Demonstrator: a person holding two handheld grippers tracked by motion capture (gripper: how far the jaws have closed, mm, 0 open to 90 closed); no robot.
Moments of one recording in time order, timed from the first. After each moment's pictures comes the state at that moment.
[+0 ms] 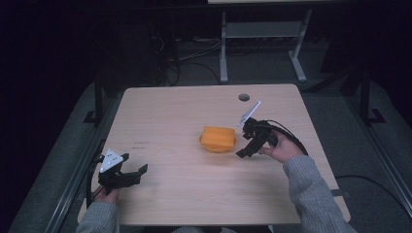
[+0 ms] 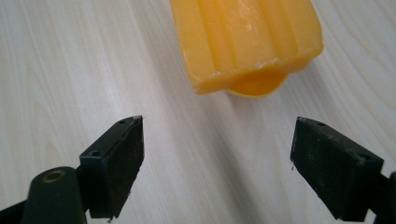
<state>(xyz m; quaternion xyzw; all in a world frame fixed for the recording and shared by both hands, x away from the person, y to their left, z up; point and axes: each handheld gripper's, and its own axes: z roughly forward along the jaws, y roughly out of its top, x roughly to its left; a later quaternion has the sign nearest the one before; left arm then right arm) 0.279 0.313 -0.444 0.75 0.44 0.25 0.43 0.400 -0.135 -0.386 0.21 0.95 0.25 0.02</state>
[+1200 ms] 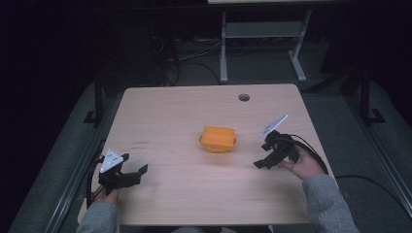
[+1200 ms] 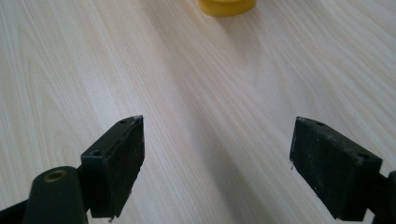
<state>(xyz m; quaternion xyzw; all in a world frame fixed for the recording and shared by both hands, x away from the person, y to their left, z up) 0.278 0.313 -0.445 0.75 0.44 0.25 0.43 0.365 -0.195 -0.409 0.28 0.92 0.27 0.01</state>
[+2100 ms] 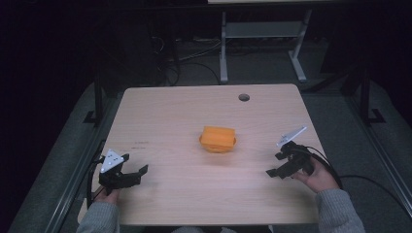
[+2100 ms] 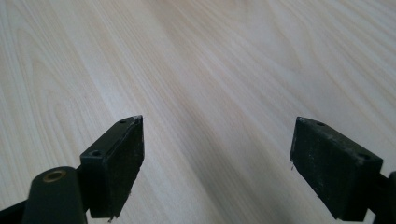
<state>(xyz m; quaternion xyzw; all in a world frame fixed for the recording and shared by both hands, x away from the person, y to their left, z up) 0.278 0.313 -0.446 0.76 0.44 0.25 0.42 0.337 -0.236 -0.429 0.32 0.90 0.28 0.01</state>
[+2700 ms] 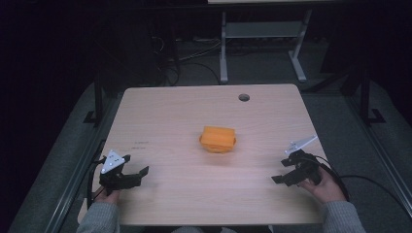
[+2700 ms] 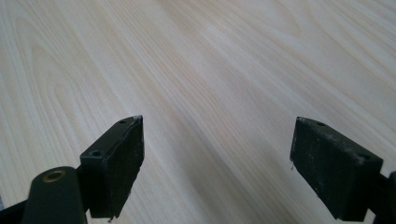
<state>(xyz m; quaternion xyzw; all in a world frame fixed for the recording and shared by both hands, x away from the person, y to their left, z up) 0.277 0.312 -0.448 0.76 0.42 0.24 0.42 0.314 -0.255 -0.440 0.35 0.89 0.30 0.02</state>
